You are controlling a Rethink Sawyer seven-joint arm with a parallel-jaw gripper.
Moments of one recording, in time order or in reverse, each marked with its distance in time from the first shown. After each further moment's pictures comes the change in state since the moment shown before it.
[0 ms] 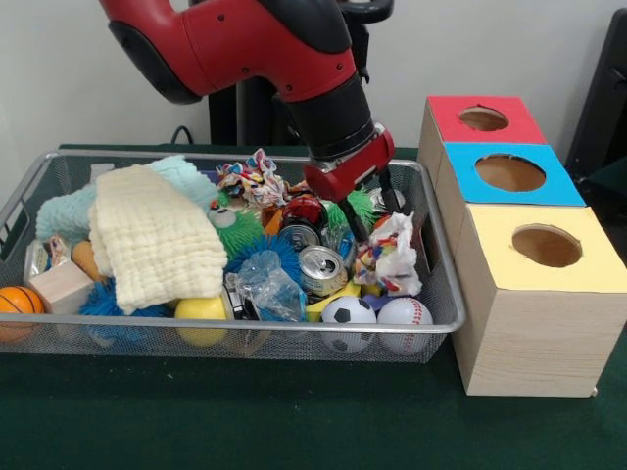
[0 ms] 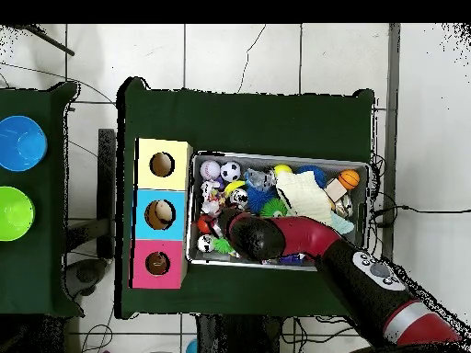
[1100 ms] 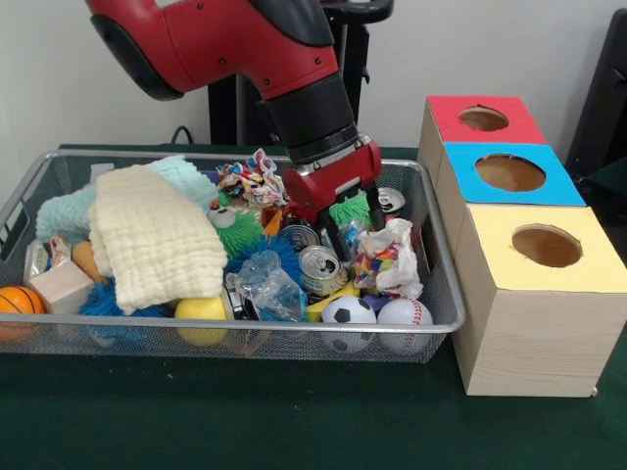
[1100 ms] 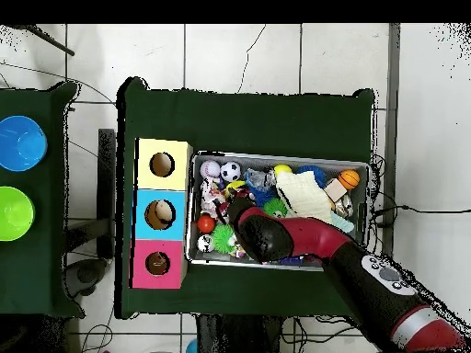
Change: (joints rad) arm -0.027 0.001 -0.004 -0.007 -0.003 -0.193 0.000
